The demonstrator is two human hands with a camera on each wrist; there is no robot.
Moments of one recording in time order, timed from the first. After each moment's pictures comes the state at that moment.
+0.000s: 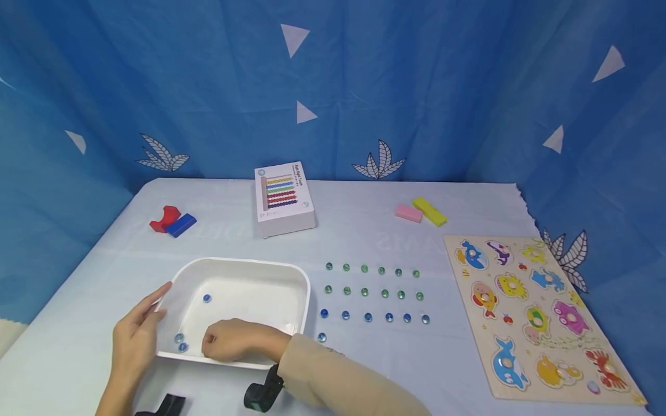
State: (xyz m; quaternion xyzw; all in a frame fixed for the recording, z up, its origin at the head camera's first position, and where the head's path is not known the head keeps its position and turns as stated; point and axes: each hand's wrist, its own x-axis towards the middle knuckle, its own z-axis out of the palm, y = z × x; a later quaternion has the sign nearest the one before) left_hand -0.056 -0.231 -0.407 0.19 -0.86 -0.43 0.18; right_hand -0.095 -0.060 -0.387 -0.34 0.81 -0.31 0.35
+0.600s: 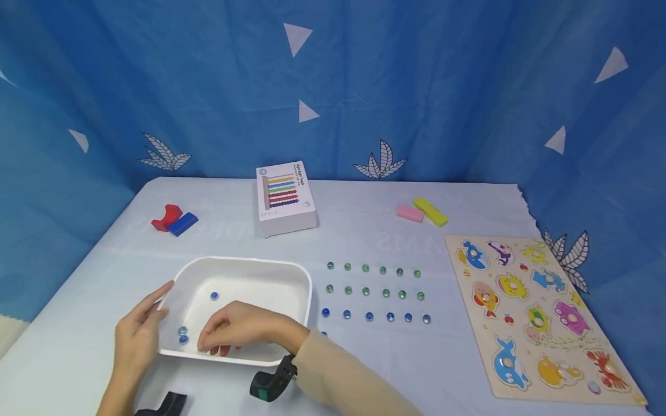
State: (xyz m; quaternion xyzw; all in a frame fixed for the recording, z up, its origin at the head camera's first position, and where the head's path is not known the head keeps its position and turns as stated) left_hand -0.054 -0.232 -0.404 0.19 -0.87 -0.43 0.18; right_hand -0.106 -0.043 -0.378 -0.30 0.70 -0.49 0.42
